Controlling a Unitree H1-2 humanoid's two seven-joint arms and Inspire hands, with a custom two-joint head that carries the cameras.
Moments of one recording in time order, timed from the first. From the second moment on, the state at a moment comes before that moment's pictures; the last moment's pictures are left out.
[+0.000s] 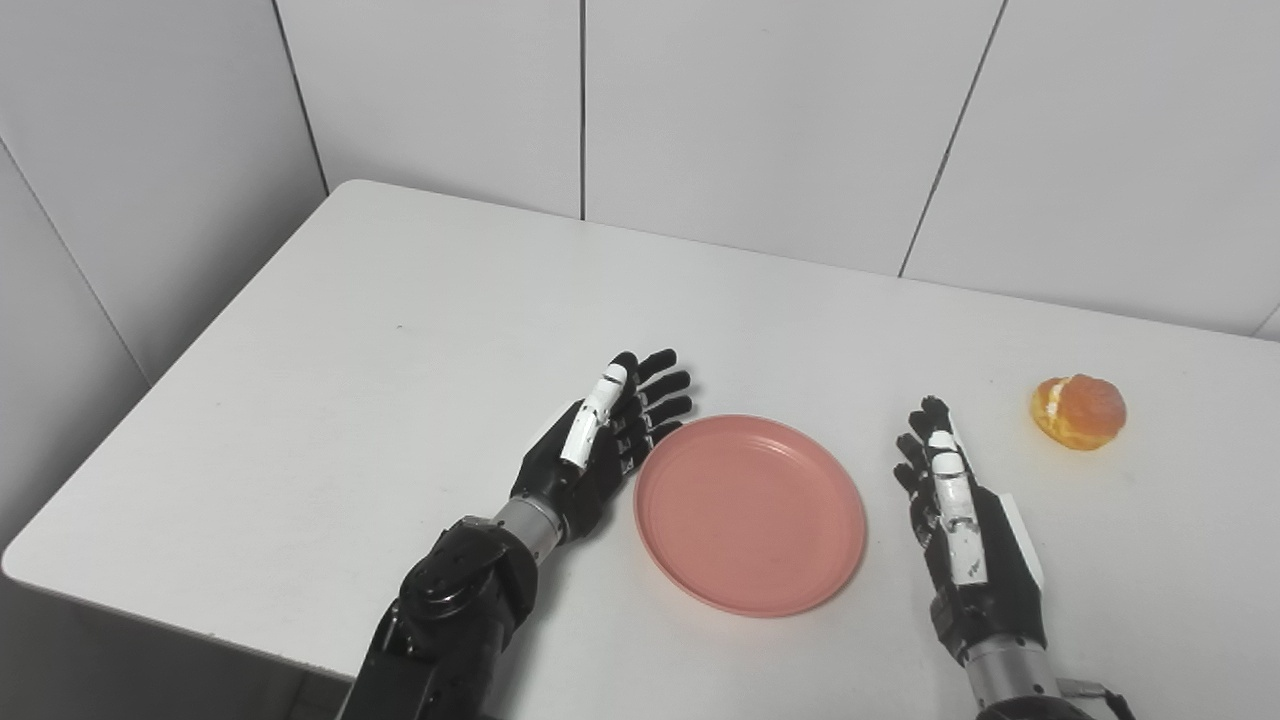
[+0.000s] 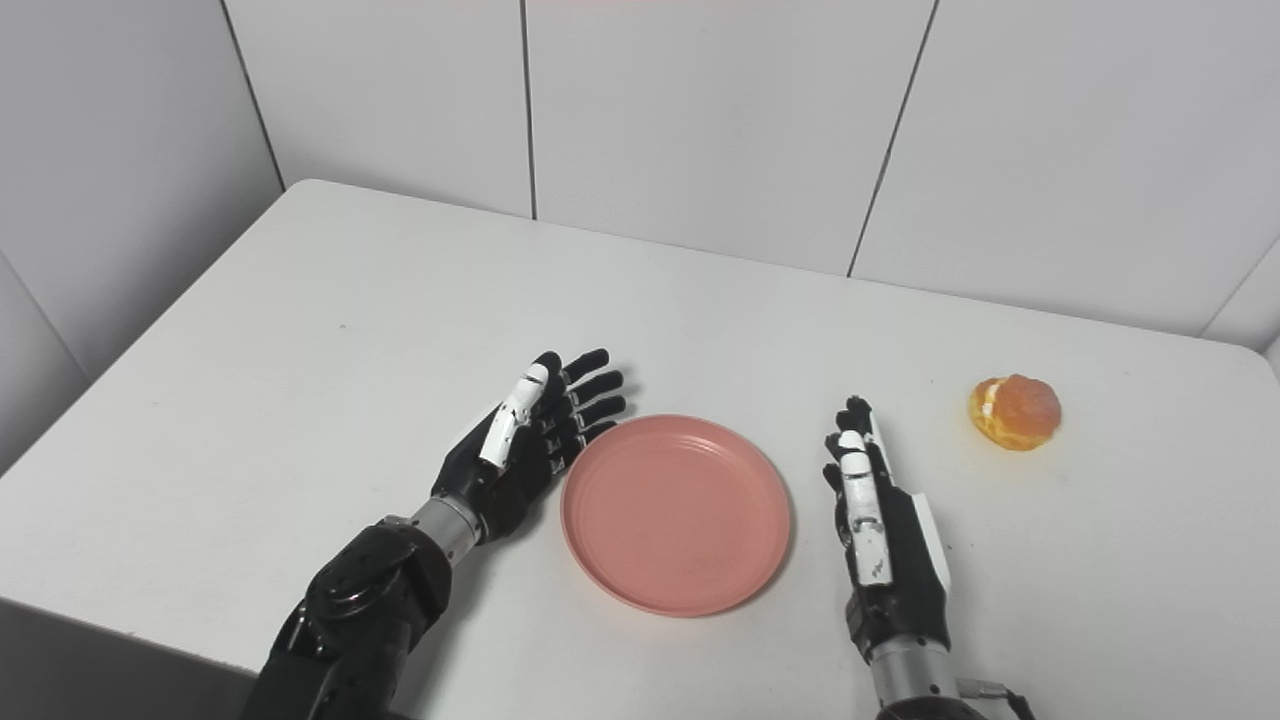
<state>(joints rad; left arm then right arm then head) -0.12 0.02 0.01 -0.16 -0.36 0.44 -0.12 -0.05 0.04 0.13 -0.30 0.02 0.36 0.08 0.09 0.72</state>
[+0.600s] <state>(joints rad) -0.08 -0.01 0.03 -0.15 -0.28 0.35 -0.09 -0.07 0.04 0.12 -0.31 -0.01 0.36 0.06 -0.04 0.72</state>
